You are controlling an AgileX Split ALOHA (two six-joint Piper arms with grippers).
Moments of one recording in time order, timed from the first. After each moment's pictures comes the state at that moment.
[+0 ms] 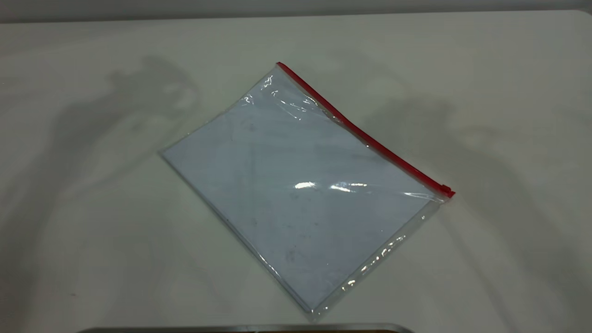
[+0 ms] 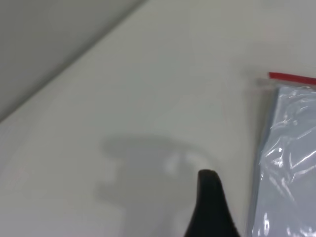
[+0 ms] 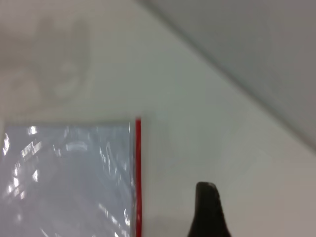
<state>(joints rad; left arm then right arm) -0.12 2.01 -1.89 -0.29 0.90 0.62 0.34 1.64 -1.55 0.27 0.70 -0.54</state>
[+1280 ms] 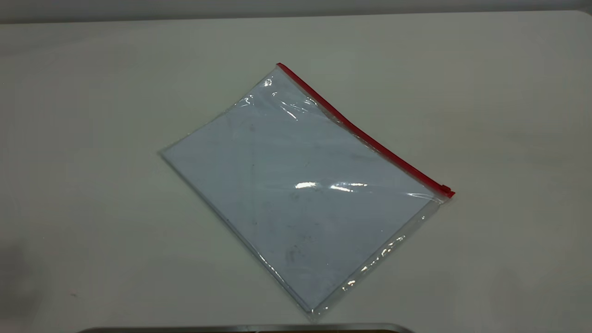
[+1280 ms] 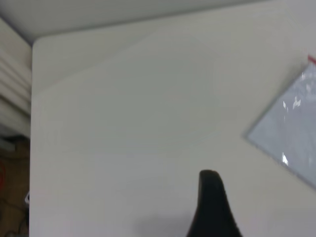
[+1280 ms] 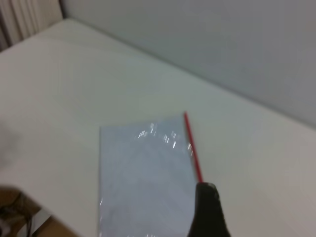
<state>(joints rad) -0.12 0.95 -1.35 0.06 1.17 0.04 0.34 0.37 -0.89 0.28 1.03 -0.29</state>
